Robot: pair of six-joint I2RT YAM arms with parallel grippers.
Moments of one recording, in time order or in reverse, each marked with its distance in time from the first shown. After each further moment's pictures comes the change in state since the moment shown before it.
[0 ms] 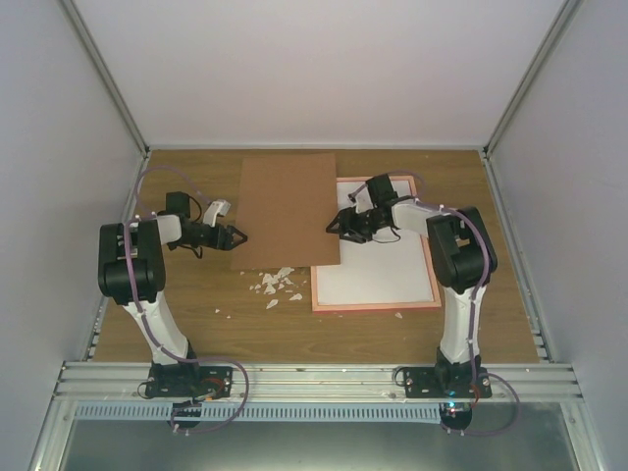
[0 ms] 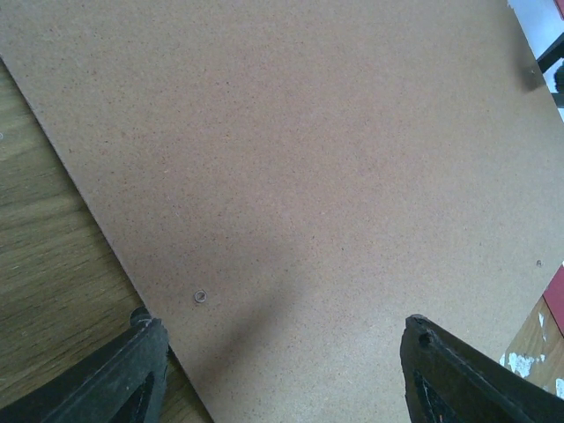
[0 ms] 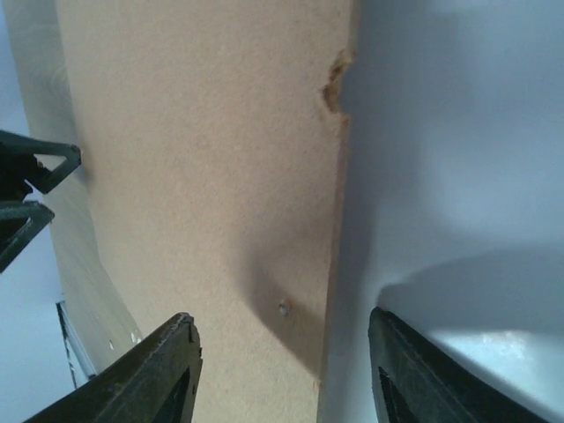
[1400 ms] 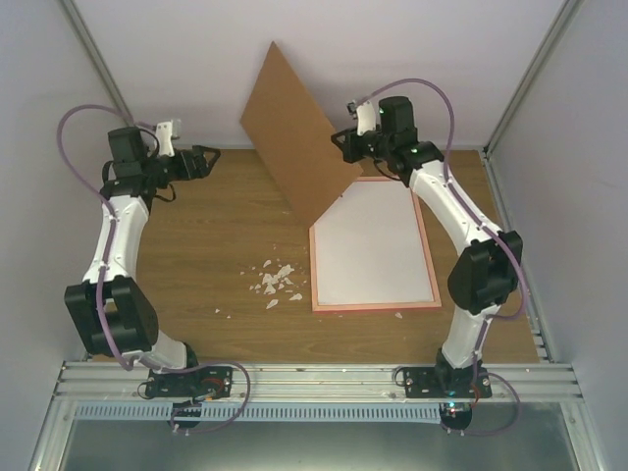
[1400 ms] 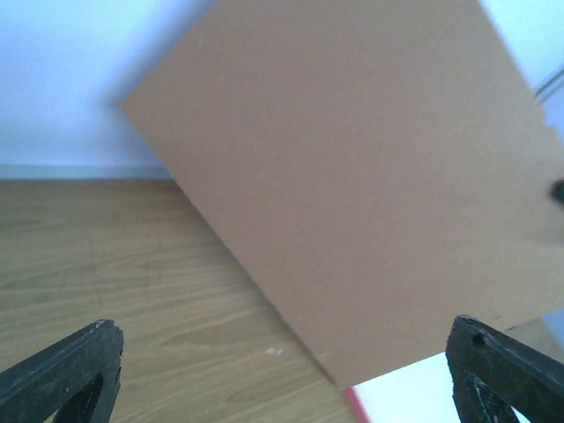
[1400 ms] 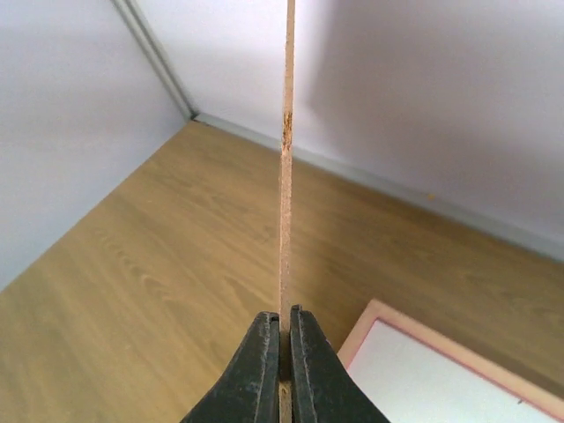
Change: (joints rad) left arm 0.058 -0.362 0.357 -0.056 -0.087 -0.428; right arm 0.027 -0.199 0.492 -0.070 0.236 -0.394
